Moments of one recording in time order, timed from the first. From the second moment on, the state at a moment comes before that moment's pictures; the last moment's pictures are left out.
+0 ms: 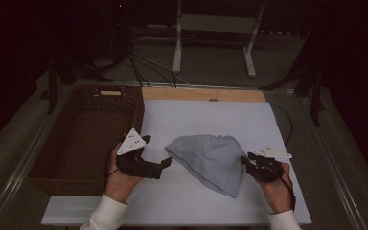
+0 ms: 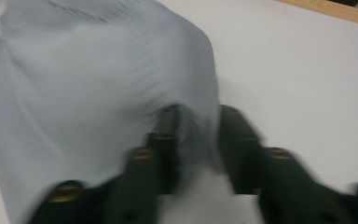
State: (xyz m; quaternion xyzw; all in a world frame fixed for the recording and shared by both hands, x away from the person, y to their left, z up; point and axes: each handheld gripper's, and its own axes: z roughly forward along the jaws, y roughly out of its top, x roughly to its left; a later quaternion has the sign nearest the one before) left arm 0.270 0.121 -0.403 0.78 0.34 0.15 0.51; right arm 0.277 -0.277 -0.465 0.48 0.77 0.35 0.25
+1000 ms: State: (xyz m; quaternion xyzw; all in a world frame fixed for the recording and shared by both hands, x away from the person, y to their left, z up) left arm 0.268 0.123 -0.400 0.77 0.33 0.15 0.52; right arm 0.244 -0.260 -0.487 0.48 0.79 0.33 0.18
